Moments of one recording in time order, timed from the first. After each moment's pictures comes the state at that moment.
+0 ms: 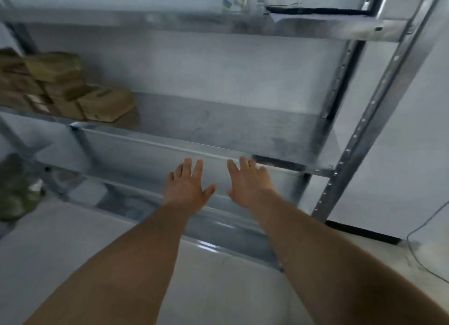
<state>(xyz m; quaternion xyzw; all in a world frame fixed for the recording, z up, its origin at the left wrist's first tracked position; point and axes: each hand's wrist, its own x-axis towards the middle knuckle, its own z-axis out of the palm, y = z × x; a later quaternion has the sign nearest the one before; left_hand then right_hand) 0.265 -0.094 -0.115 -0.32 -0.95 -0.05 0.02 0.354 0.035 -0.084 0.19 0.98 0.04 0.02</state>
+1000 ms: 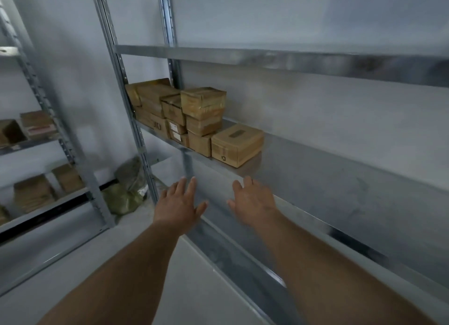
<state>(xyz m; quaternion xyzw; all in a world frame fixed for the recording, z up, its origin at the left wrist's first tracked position) -0.076 -0.335 -0.099 -0.12 -0.99 -0.03 0.04 -0.052 -0.157 -0.079 -0.02 1.00 0.02 -0.01</state>
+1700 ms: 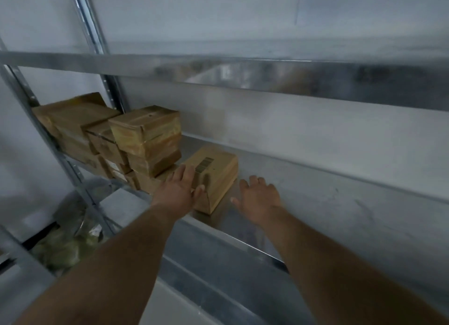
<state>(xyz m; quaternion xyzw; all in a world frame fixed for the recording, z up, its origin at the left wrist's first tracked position) -0.322 -0.224 -0.073 -0.24 -0.97 -0.07 0.05 -0.242 -0.045 -0.083 0.11 0.99 0.00 0.00</state>
